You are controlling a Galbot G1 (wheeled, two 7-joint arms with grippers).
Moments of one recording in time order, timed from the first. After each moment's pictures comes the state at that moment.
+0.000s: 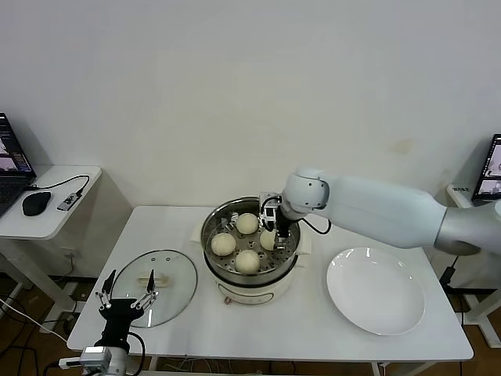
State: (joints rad) left arm 1.64 -1.26 -0.60 -2.05 -0.17 -0.07 -0.17; right arm 0.40 1.02 -1.17 1.41 0.39 -0.68 -0.76
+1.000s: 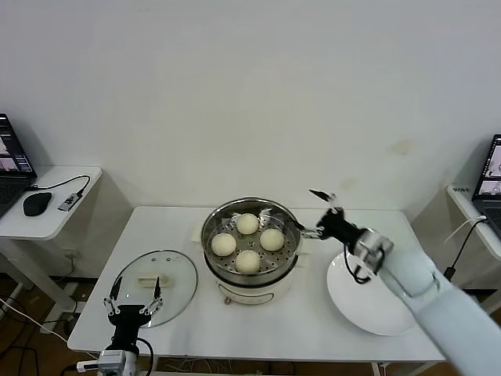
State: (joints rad) left arm 1.63 -1.28 -0.55 -1.98 -0.04 -0.06 -0.24; right arm -0.95 0.82 0.23 1.80 0.27 0.03 -0.27
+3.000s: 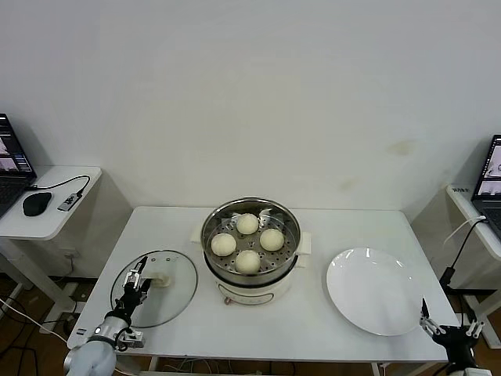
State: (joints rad) left arm 1.22 -1.01 -0.38 -1.40 1.11 -0.06 -0.27; right arm -1.62 1.46 1.05 1.83 0.07 0.15 -0.15
